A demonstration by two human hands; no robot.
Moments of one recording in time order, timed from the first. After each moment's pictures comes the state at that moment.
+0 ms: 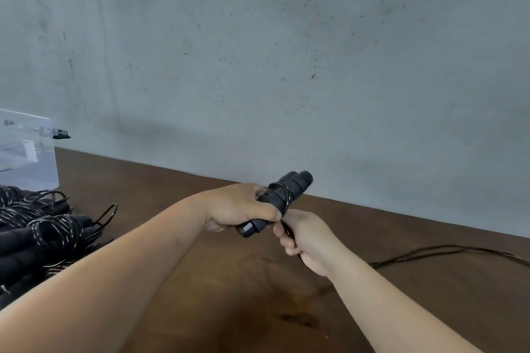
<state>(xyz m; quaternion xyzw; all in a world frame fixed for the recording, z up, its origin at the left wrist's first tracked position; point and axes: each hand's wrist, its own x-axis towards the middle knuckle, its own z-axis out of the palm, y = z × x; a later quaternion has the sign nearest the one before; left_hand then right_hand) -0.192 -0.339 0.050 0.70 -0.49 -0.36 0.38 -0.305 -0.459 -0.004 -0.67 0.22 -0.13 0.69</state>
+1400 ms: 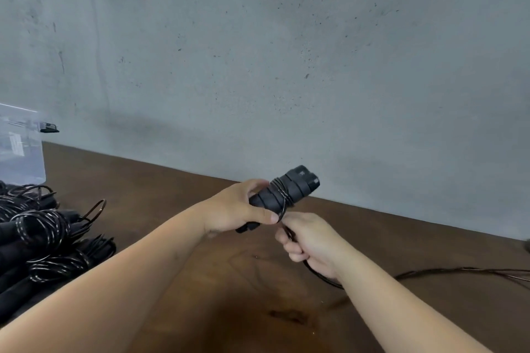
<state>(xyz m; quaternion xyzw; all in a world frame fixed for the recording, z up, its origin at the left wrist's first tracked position) -0.192 -0.347 0.026 0.69 -0.48 -0.27 0.47 -0.331 -0.474 -0.002 -0.71 0.20 -0.08 0.67</state>
